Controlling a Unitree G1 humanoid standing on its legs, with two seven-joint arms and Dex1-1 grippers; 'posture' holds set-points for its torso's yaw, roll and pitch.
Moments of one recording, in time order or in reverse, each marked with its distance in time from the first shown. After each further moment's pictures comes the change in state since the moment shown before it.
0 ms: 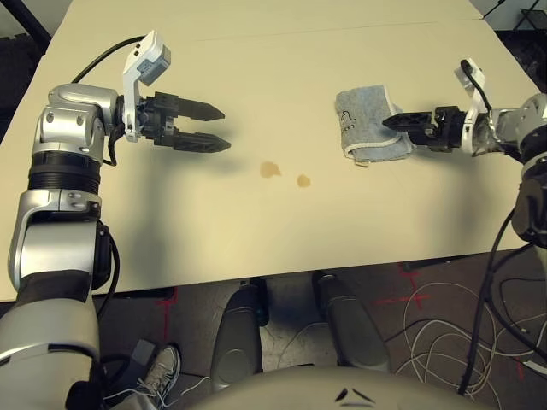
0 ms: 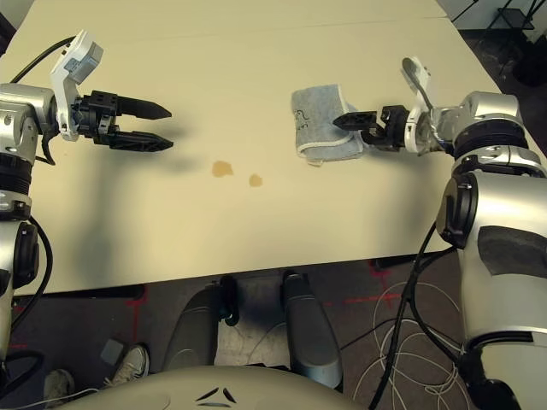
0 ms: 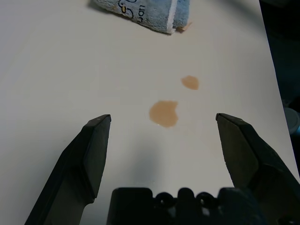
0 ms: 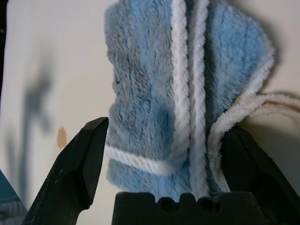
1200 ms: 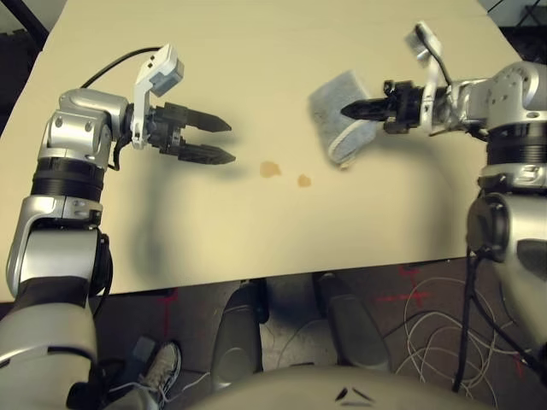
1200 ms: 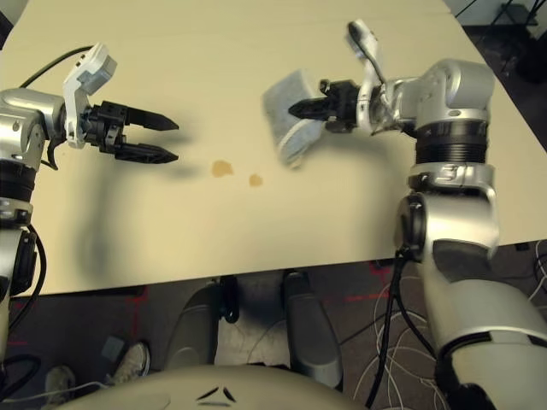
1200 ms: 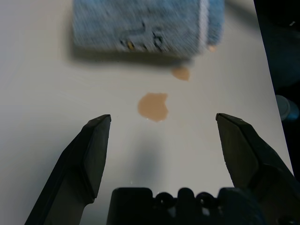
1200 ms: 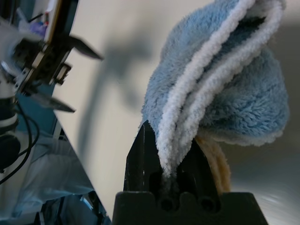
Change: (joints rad) left arm 0.013 0.025 -0.070 -0.057 -0.038 0.005 -0.002; right arm 0.247 0.354 -0.074 -1.043 0.335 0.614 -0.317
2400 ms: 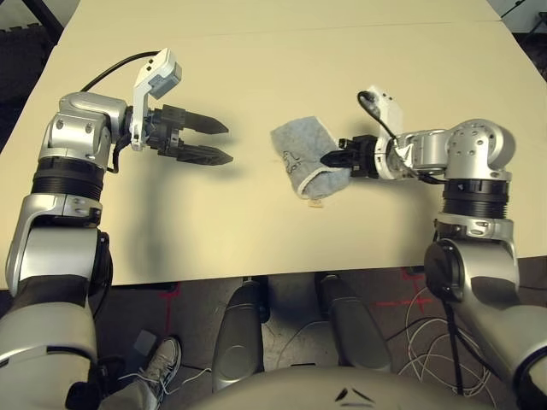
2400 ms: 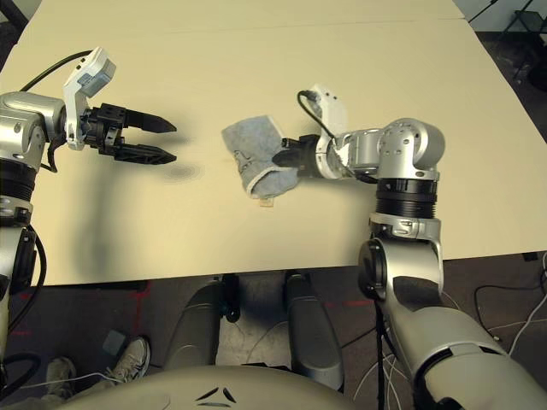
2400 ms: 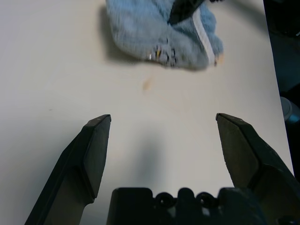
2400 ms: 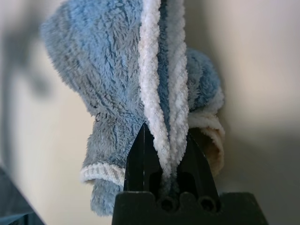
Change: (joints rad) left arm -0.007 -0.012 -0.010 0.074 0.004 -0.027 0.000; right arm 0.130 -0.096 -0.006 -0.009 0.119 -0.006 -0.434
